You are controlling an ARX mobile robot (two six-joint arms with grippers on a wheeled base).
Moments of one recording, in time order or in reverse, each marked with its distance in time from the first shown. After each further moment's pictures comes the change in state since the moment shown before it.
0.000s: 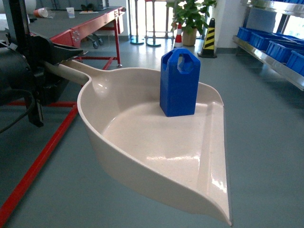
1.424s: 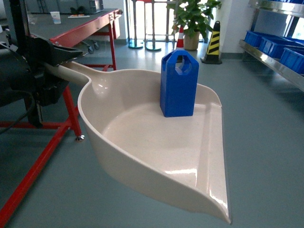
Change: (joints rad) left arm 0.000 0.000 0.000 -0.003 -0.003 0.000; right arm 0.000 0.000 0.000 -0.004 0.000 0.000
